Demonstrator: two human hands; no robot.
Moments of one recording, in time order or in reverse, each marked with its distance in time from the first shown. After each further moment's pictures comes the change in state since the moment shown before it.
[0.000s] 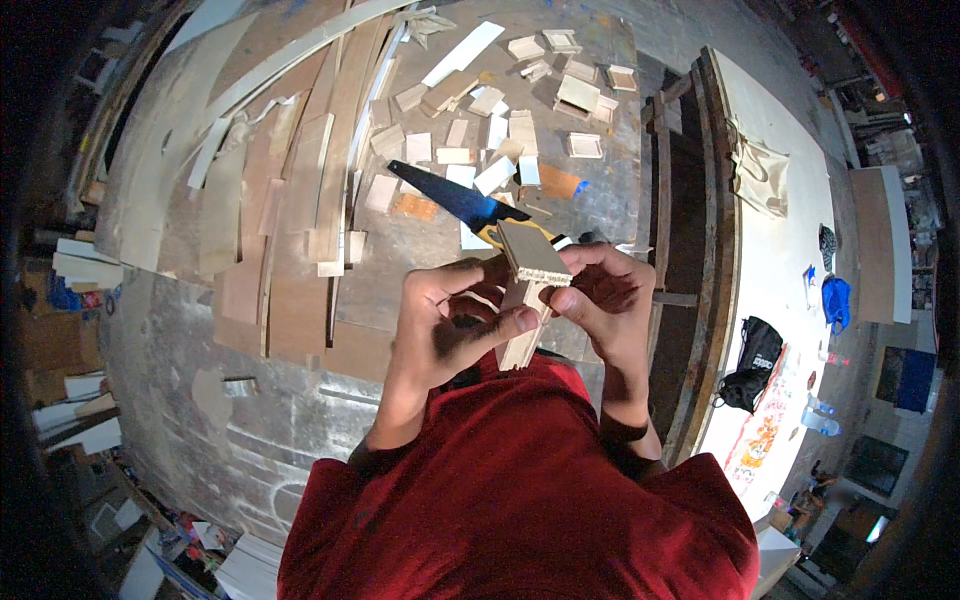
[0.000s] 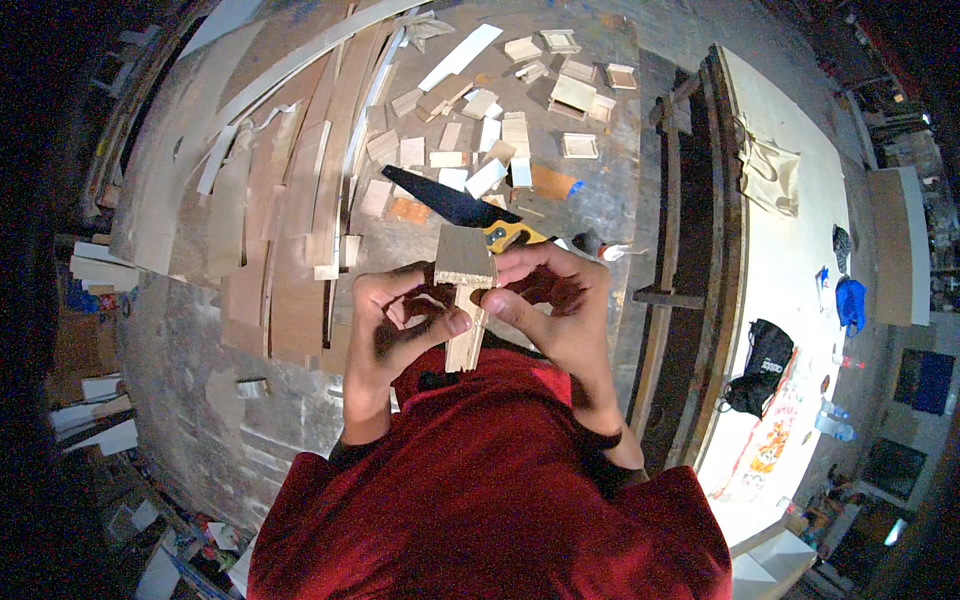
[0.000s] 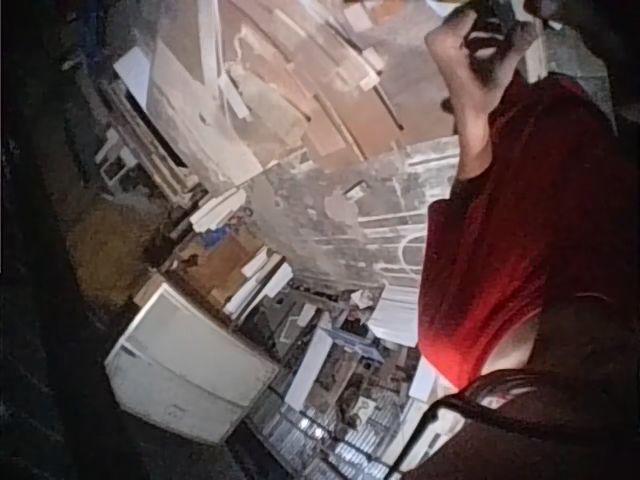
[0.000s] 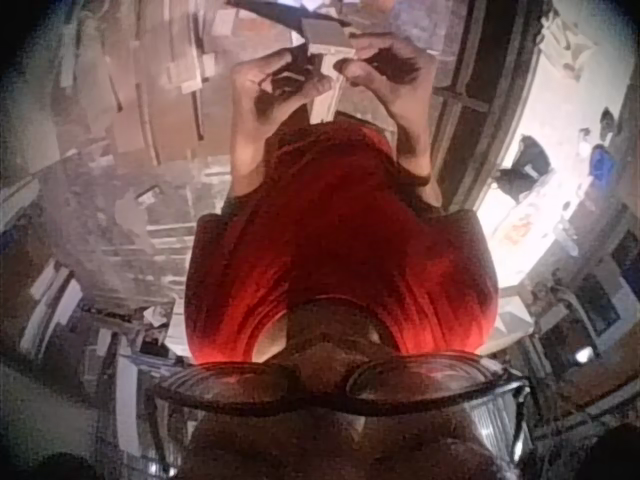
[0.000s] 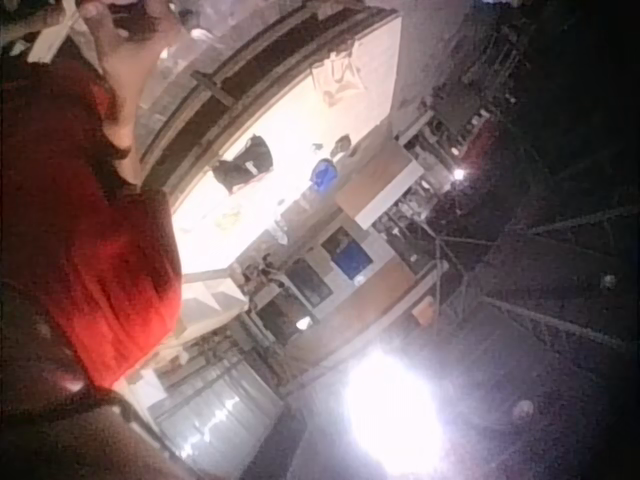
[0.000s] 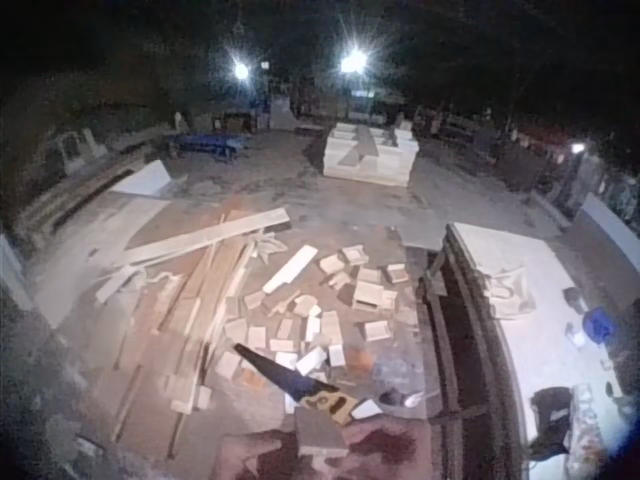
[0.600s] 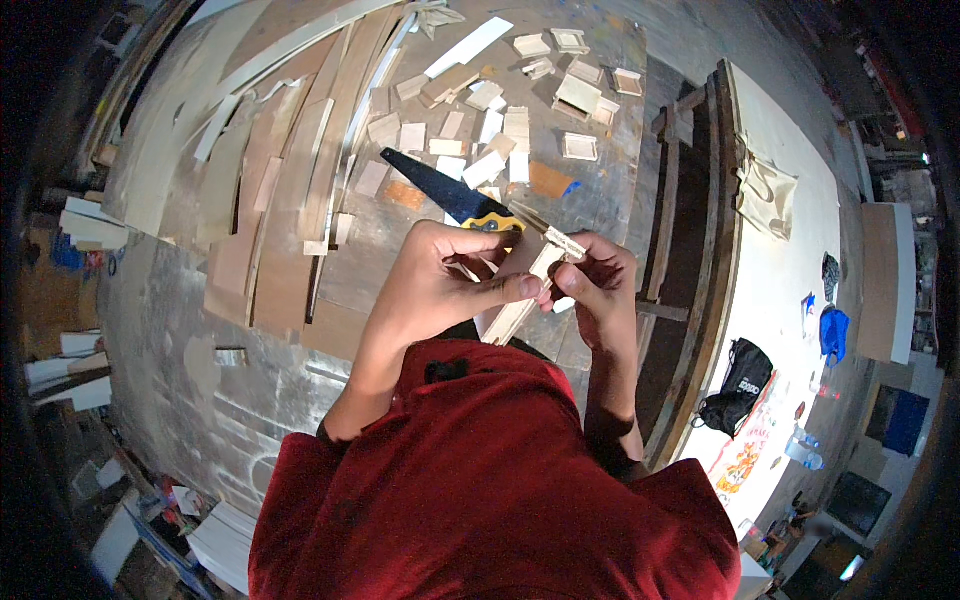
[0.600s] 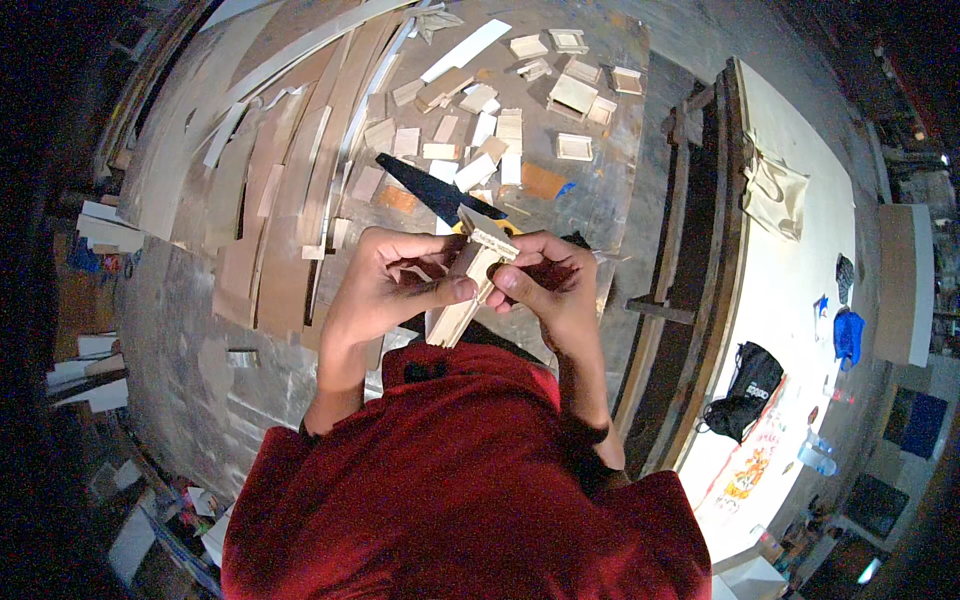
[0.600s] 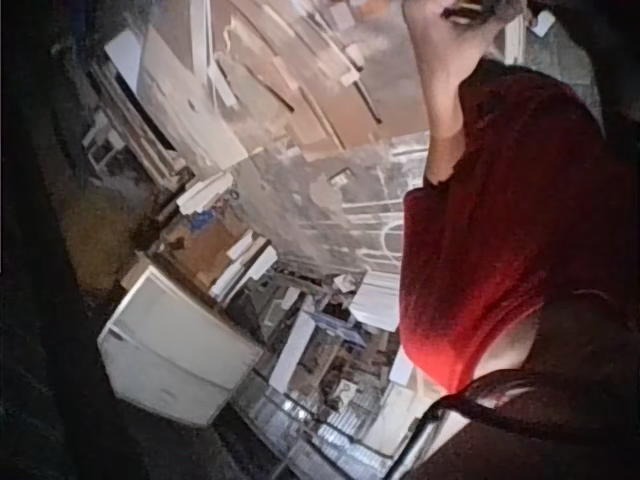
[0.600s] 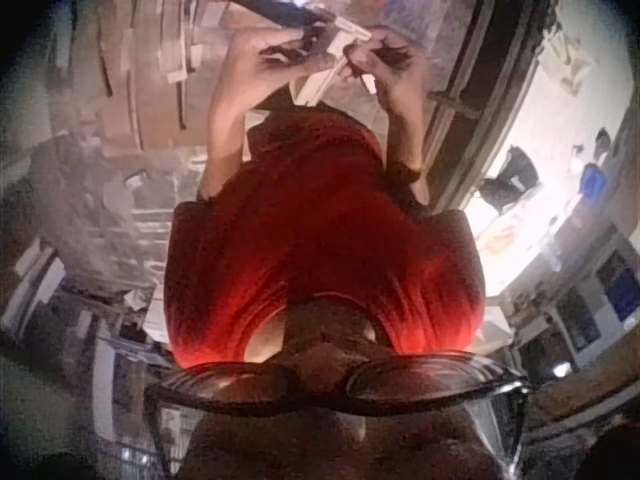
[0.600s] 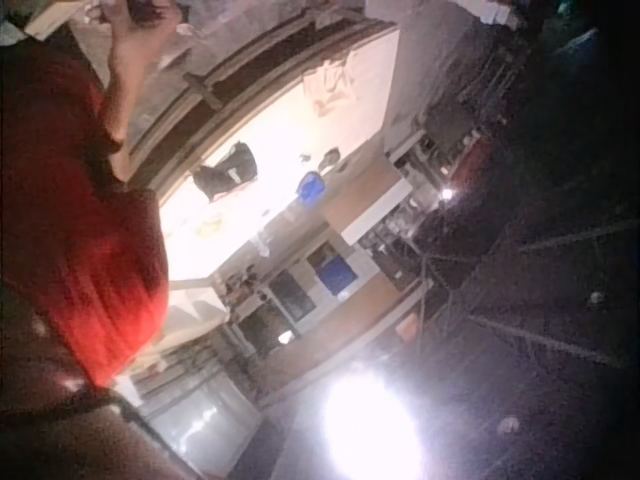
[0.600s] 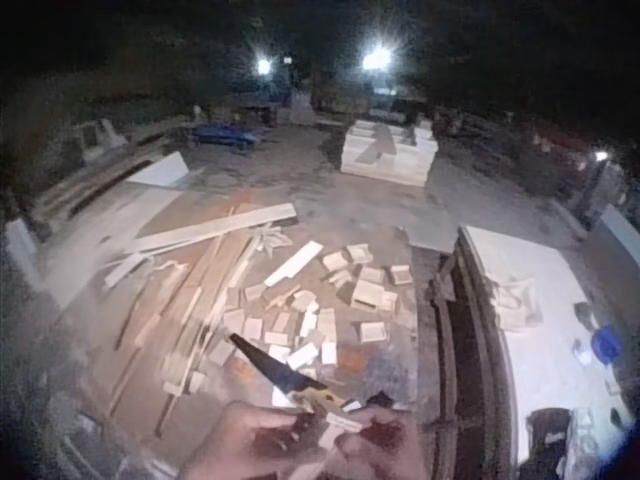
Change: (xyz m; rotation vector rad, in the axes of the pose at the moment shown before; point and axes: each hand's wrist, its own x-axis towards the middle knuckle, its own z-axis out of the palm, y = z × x) left_hand 0.040 0.002 0.041 0.163 -0.106 -0.001; right_hand 0.008 0.015 -0.072 0.207 -0.073 0.132
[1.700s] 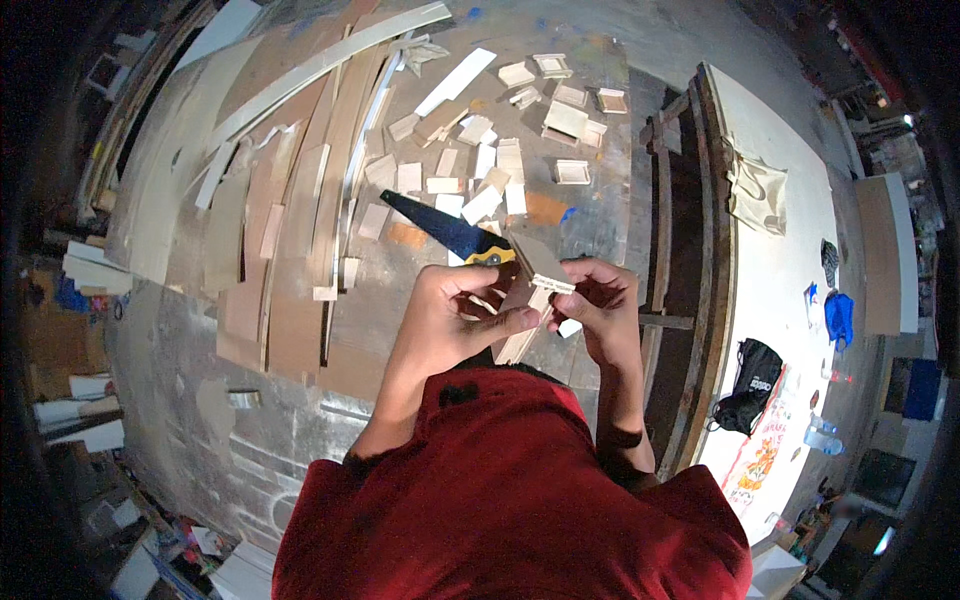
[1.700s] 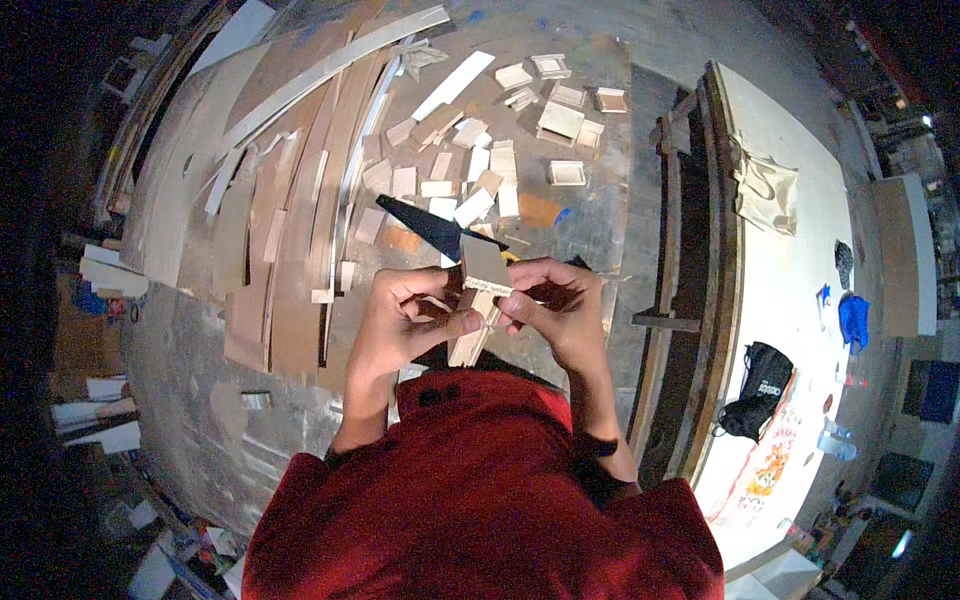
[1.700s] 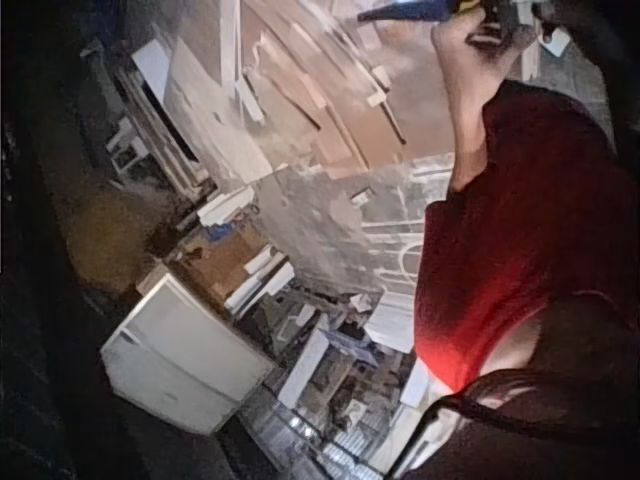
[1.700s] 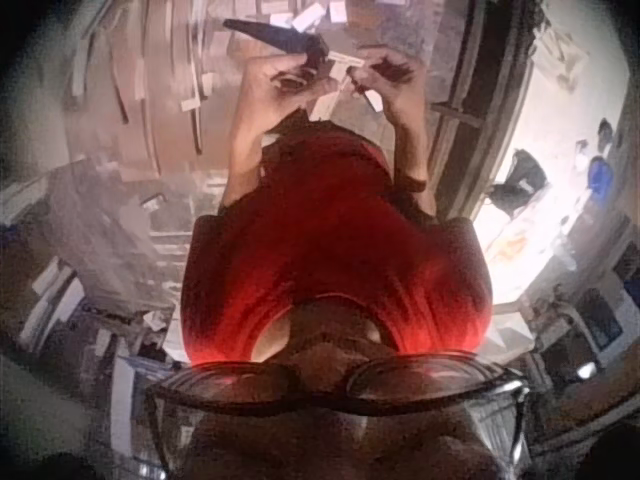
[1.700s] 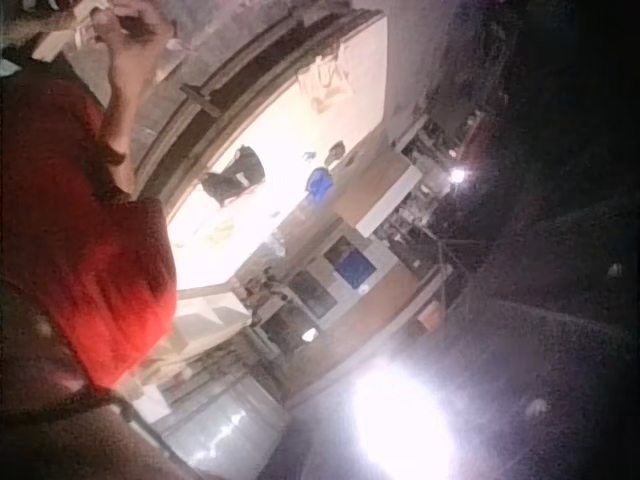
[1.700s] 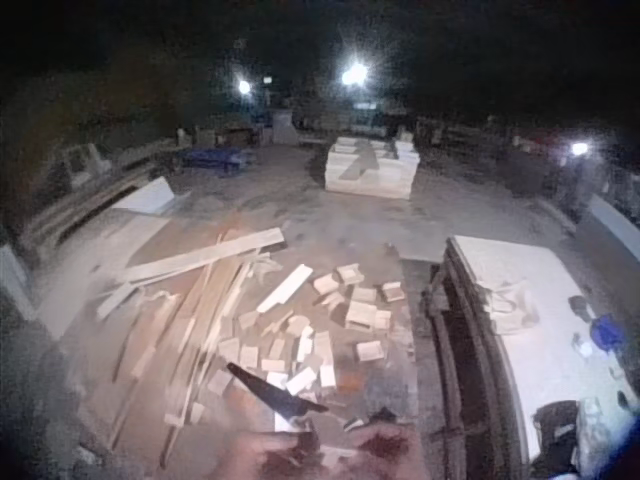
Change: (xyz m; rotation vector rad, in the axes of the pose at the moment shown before) left_hand 0.009 -0.015 -0.007 0.002 0.022 0.056; right_hand 0.011 -0.007 0.007 -0.065 0.057 -0.048
